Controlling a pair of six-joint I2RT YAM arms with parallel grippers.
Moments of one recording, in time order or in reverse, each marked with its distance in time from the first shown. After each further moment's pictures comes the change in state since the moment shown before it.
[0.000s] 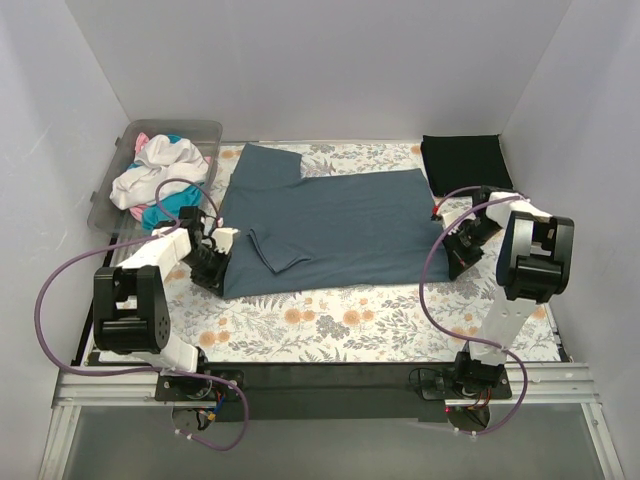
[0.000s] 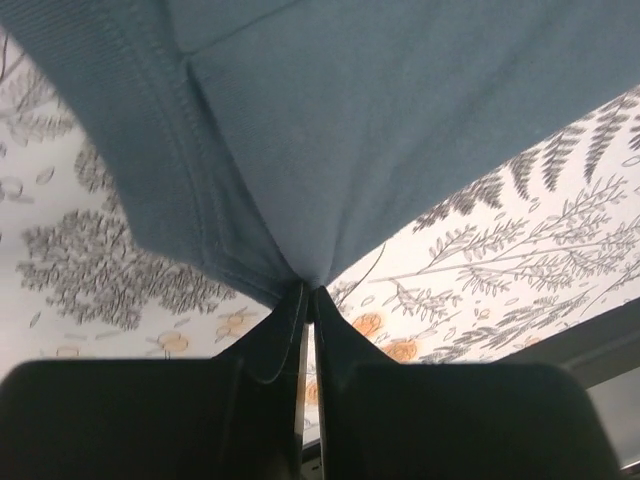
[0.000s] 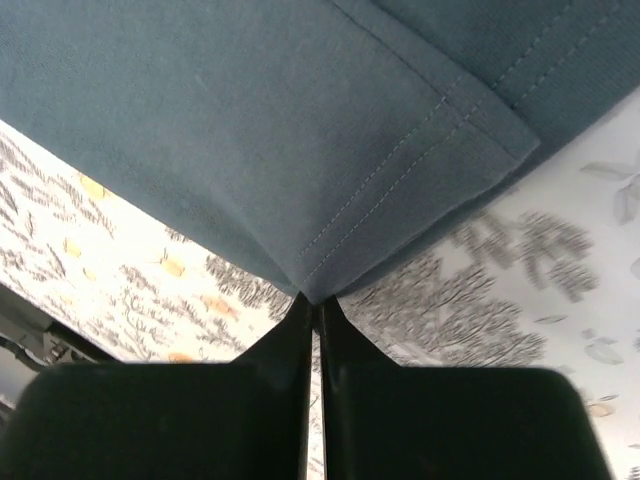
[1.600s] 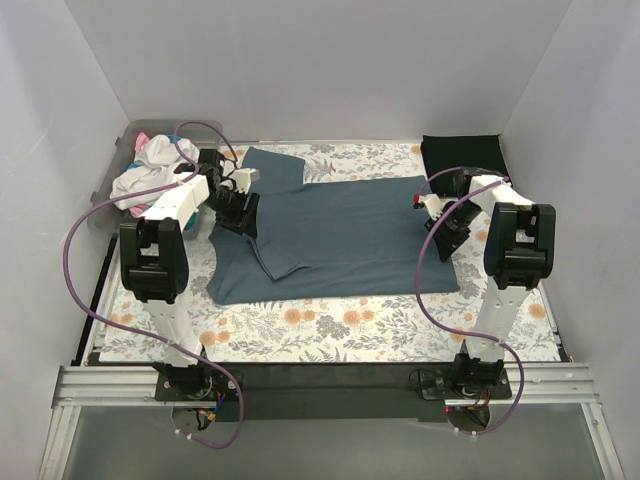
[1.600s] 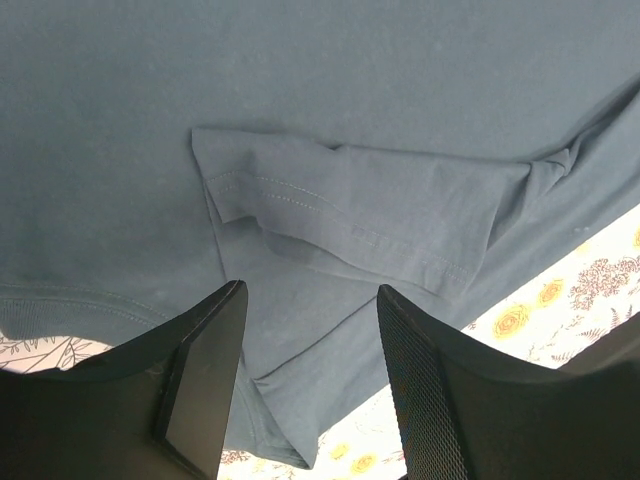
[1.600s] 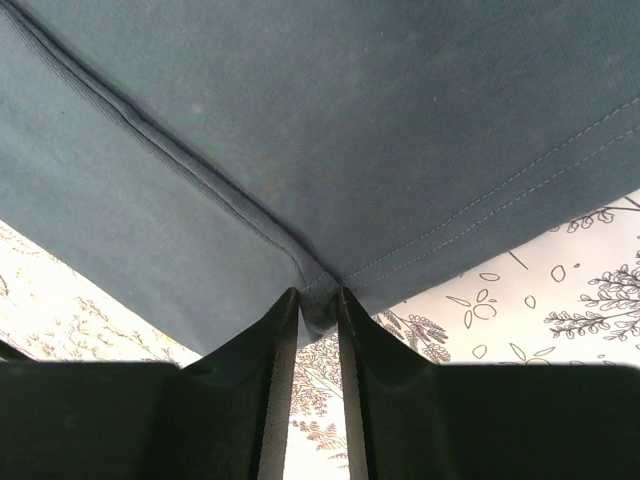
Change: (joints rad) left arm -0.084 0.376 0.607 -0.057 0.164 -0.113; right arm 0.120 0.097 0.194 -0.037 0.068 -0.098
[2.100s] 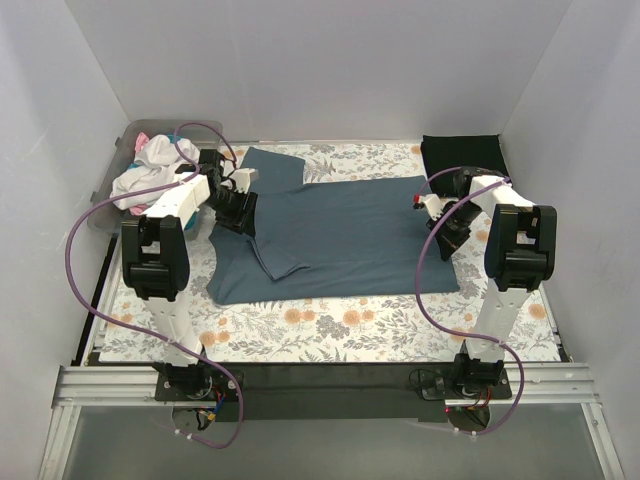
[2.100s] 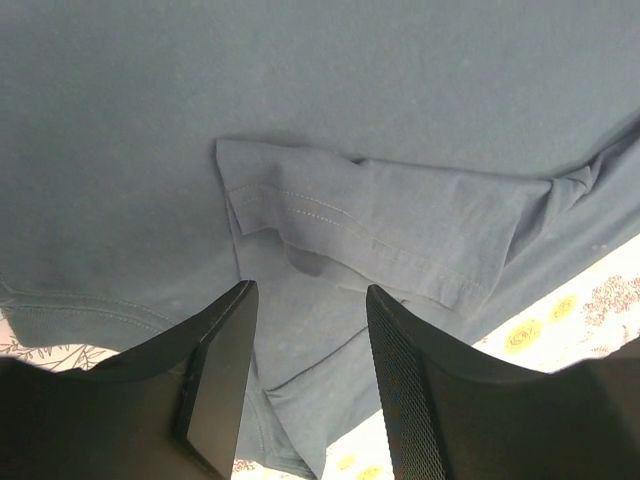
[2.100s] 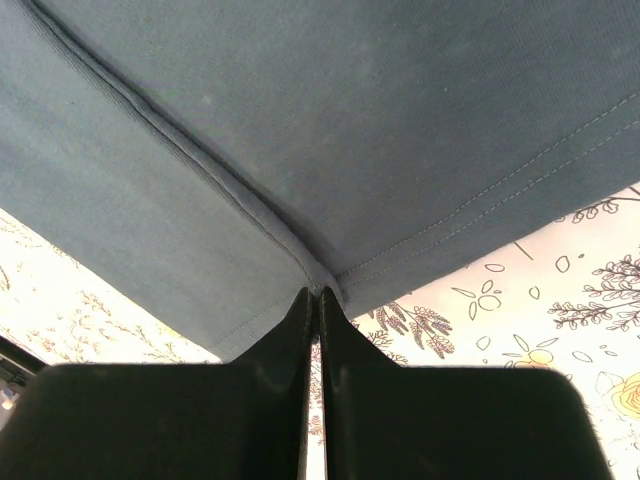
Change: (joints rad) left arm 0.000 0.025 0.005 0.026 -0.021 -0.016; right arm 0.000 -0.018 -0.011 -0.001 0.003 -0.006
